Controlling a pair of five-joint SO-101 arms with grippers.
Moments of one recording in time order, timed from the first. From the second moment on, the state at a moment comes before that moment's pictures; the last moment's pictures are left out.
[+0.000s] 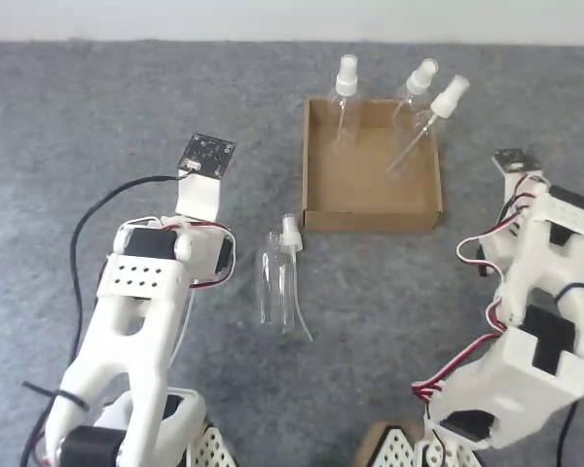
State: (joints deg) left arm 0.1 -28.1 48.4 61.3 -4.3; right arm 22.4 11.5 15.8 66.2 32.2
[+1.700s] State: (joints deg) left arm -5.0 -60.4 24.0 56.1 16.1; right arm -52.4 -37.5 59.4 24.0 11.6
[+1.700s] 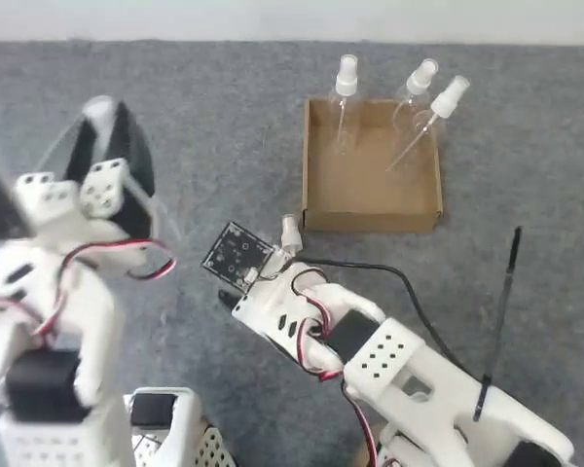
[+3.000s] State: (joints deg) left arm 7.8 -60.4 40.9 55.5 16.9; right arm -49.1 -58.6 71.8 14.3 4.2
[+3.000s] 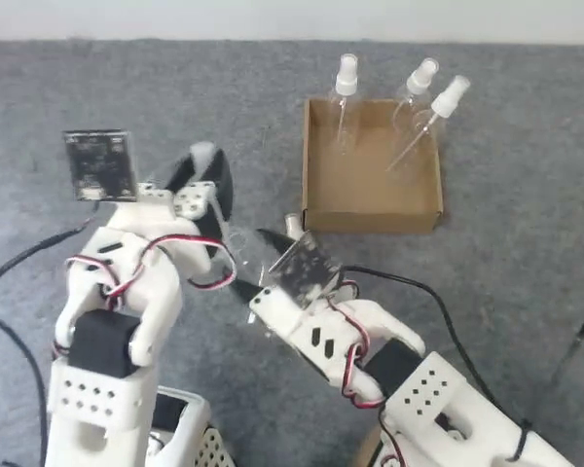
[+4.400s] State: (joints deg) left arm 12.7 -61.0 38.5 58.9 9.4; right arm -43.5 -59.6 81.1 1.5 -1.5
